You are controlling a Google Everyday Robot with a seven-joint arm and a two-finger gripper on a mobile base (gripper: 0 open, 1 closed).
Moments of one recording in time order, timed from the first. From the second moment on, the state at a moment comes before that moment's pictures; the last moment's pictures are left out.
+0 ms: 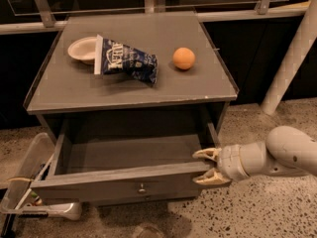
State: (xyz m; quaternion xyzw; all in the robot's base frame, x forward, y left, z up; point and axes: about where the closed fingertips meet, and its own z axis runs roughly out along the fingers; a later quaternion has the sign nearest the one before) arm 0.463 -0.147 0.631 -0.63 0.66 0.19 0.35
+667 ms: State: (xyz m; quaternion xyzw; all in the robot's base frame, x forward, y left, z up) arm 0.452 -0.150 0.632 -0.63 0.67 0.19 0.35
